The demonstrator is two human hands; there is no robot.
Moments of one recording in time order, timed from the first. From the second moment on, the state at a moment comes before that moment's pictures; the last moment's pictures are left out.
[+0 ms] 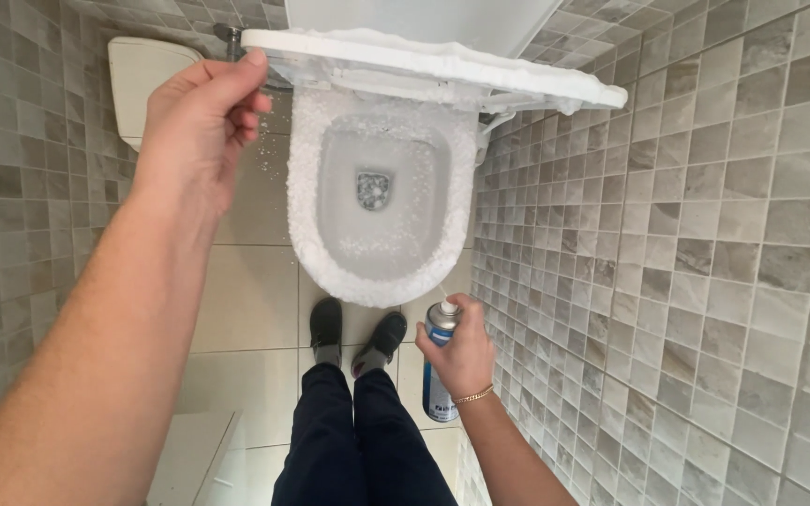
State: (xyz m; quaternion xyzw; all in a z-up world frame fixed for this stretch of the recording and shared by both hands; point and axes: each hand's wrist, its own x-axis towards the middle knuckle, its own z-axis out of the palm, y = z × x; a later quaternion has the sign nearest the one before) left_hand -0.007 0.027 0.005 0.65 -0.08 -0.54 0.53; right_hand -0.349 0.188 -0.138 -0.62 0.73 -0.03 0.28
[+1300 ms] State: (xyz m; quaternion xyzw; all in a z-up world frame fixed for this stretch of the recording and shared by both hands) left_hand -0.253 0.323 -0.123 0.66 -0.42 -0.61 0.10; right_hand -0.376 0.221 -0.104 -0.62 0.73 -0.05 0.29
